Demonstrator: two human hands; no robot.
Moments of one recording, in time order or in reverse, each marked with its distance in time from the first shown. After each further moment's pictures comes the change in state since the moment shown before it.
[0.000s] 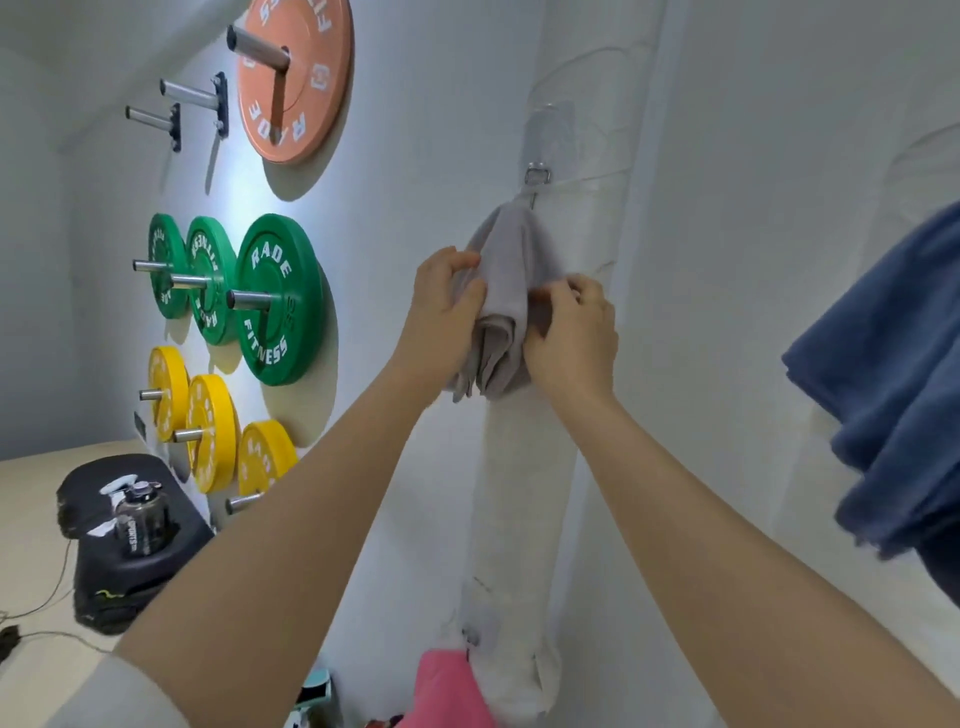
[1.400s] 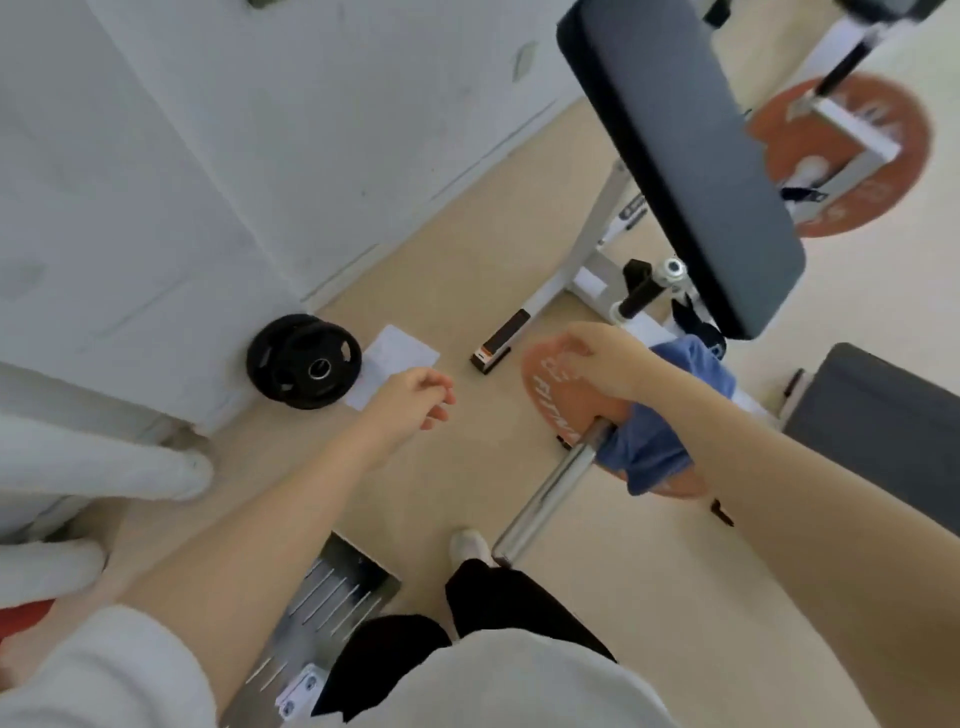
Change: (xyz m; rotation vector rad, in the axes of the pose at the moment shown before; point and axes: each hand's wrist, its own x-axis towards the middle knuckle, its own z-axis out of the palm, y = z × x) left_hand -0.841 0.228 0.154 -0.045 -2.151 -0.617; right_hand -0.847 -0.019 -0.592 -0.295 -0.244 1.801
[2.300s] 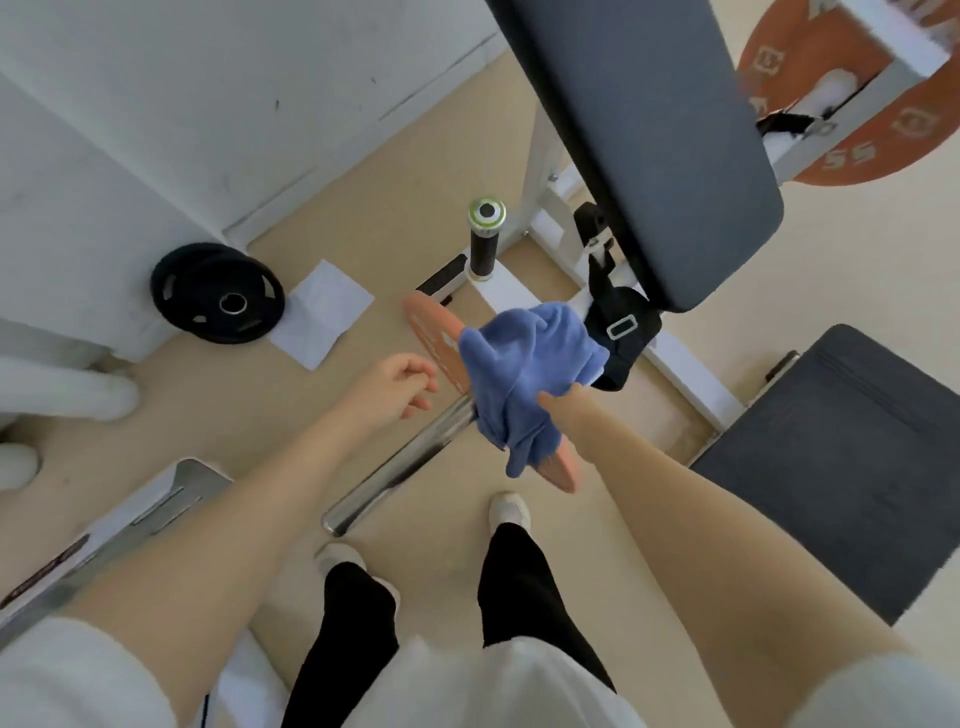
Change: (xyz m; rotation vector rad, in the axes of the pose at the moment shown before) left_hand 0.076 0.066 0.274 0.041 0.115 -0.127; right_hand 0.028 0.303 -0.021 0.573 -0.095 0.619
